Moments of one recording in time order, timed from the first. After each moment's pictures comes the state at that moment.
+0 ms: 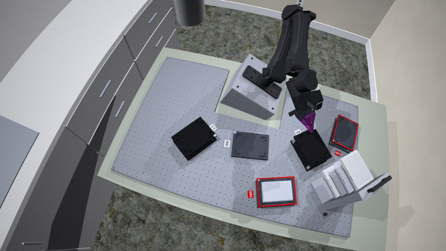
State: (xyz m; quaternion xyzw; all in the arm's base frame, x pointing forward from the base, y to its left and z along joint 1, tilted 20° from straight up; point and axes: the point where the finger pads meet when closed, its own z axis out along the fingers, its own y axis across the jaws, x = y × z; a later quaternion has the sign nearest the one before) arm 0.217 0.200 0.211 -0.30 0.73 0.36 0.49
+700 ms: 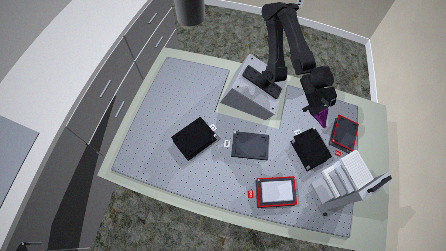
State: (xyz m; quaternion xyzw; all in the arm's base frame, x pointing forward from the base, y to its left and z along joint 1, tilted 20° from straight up) arm 0.169 0.243 0.221 -0.31 0.73 0.37 0.48
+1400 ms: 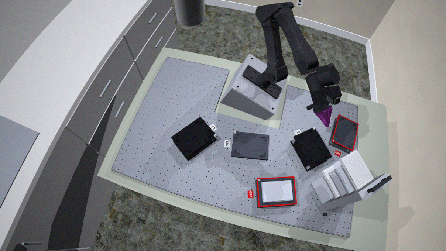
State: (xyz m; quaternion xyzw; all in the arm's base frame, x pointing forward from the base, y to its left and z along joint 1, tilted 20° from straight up) arm 0.163 0.253 0.228 -0.28 0.74 0.35 0.50
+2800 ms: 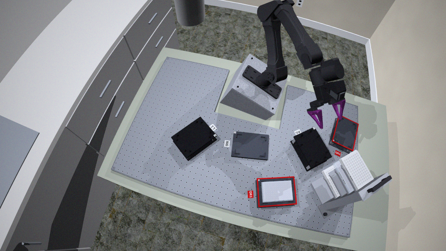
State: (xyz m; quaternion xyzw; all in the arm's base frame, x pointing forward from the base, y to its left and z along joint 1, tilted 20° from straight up) arm 0.168 0.242 0.262 -0.28 0.74 0.34 0.50
